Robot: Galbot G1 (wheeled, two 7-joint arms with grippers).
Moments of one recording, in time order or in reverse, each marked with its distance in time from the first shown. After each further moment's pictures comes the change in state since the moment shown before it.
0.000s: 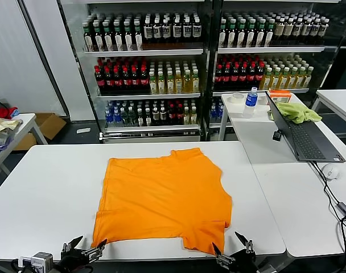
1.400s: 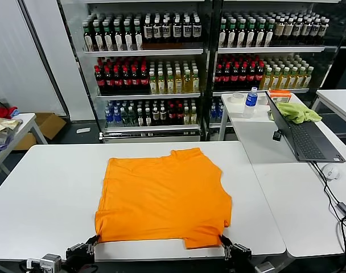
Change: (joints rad) left arm -0.024 0.013 0.043 -0.006 0.062 -0.061 -0.020; right arm 0.003 -0.038 0.036 0.077 0.120 0.000 0.015
